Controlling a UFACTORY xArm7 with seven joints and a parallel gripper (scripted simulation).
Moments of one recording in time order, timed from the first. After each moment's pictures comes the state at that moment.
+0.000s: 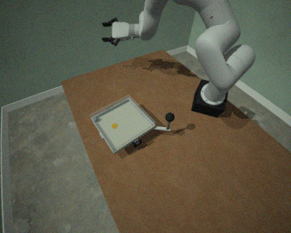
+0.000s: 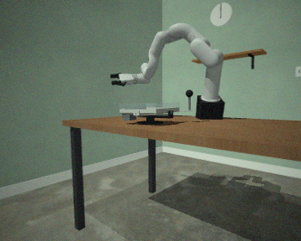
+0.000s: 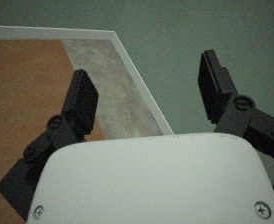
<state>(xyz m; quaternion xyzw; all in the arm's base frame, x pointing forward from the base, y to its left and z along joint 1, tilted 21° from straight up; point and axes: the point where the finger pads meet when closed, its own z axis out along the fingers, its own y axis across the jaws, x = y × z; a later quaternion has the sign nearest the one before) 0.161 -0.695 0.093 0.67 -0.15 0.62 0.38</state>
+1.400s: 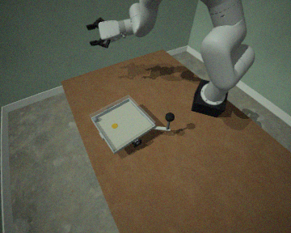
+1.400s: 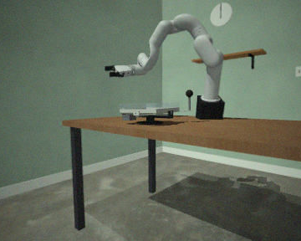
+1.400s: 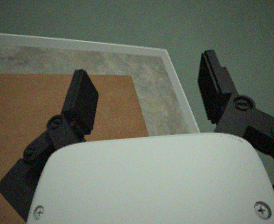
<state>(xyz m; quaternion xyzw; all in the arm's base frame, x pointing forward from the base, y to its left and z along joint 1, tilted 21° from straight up) 0.261 -0.634 0.177 0.67 -0.08 0.68 0.28</state>
